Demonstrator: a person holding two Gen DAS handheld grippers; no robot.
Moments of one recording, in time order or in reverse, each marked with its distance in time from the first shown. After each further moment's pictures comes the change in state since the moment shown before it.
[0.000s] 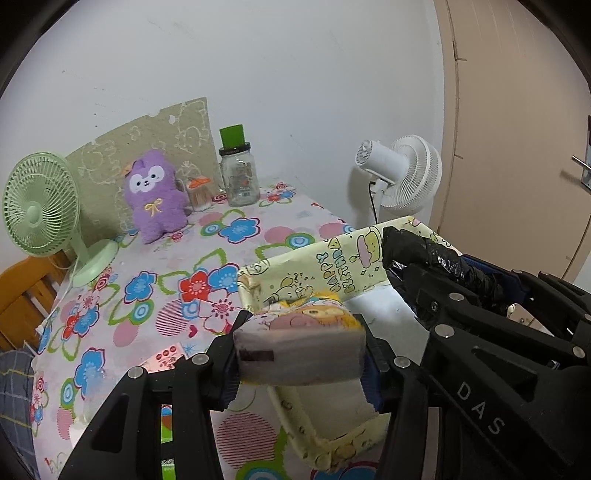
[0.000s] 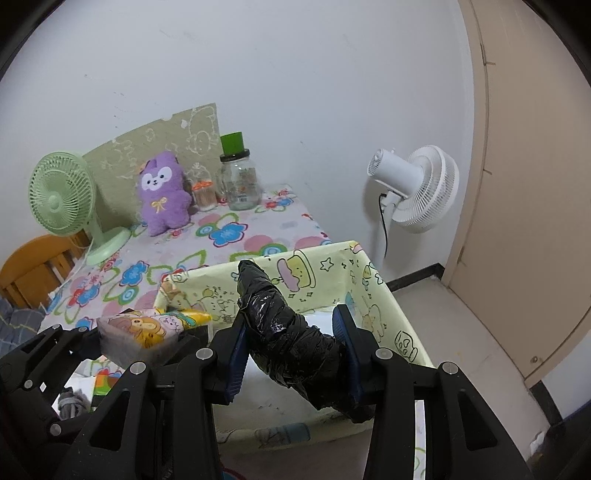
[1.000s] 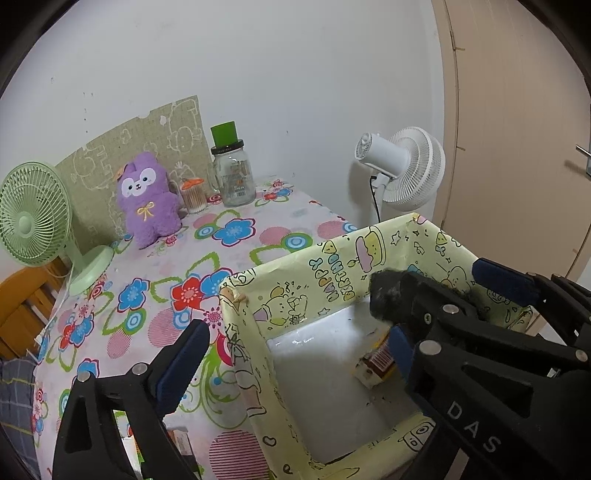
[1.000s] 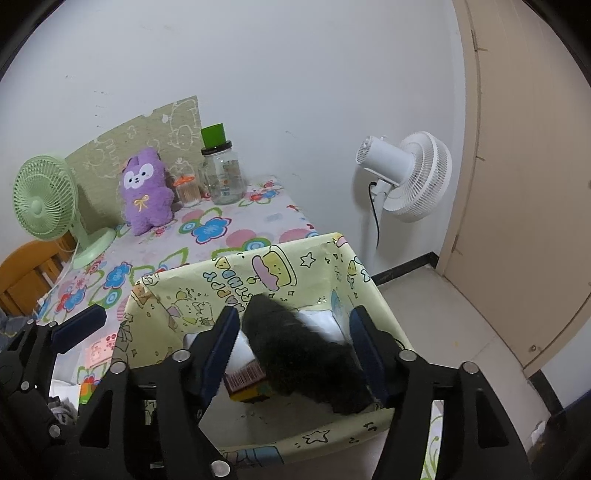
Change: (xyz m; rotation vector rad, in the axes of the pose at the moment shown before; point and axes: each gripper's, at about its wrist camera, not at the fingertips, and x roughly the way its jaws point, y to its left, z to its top) left arm 0.021 -0.010 0.008 0.031 0.014 0.023; right arm 0.020 -0.015 0.003 0.033 0.034 -0.028
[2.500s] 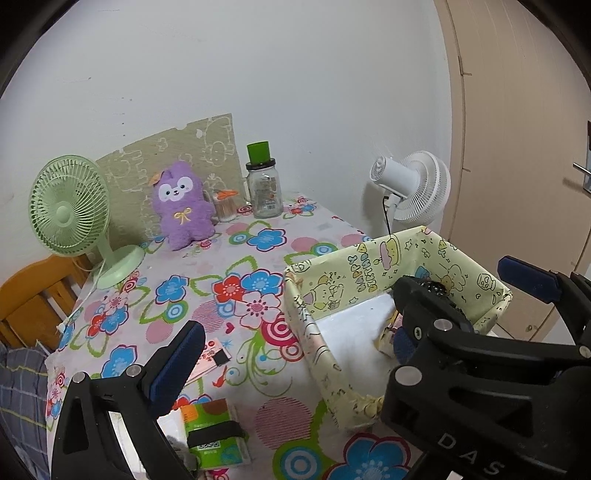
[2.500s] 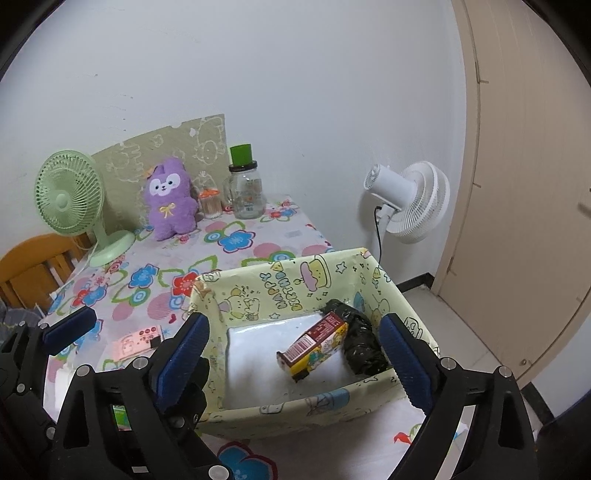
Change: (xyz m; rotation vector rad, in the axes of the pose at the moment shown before) left arm -0.059 0.036 -0.022 -0.039 -0.074 0.032; right arm -0.058 0.046 -0.011 -0.050 -0.079 -0.020
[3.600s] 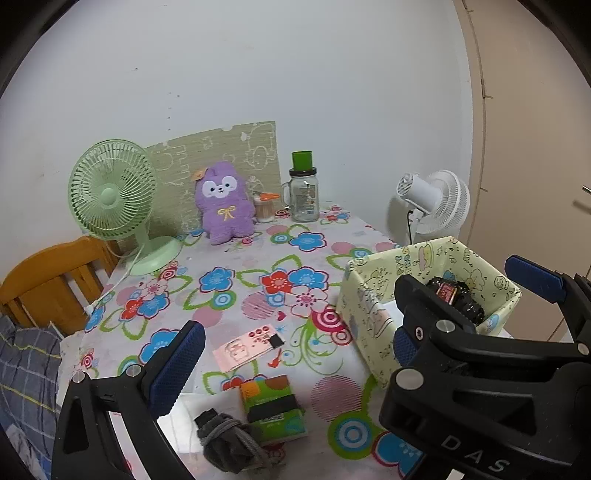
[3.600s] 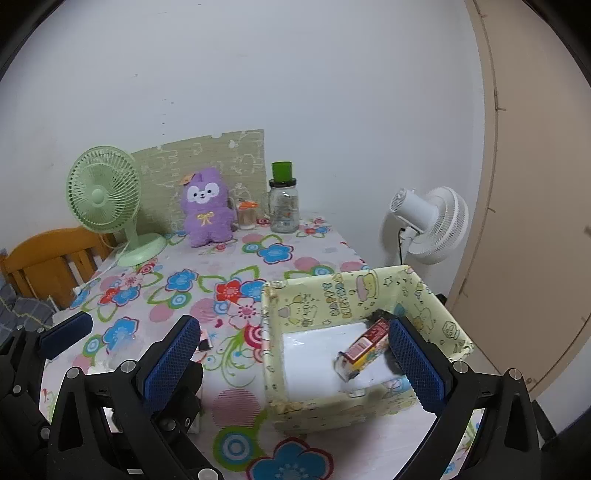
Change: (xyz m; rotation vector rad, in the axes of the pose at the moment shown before) left arm -0.040 0.055 -0.020 -0.071 -0.041 0.051; right arm -0.033 0.058 -0.005 -0.059 -0.070 0.044
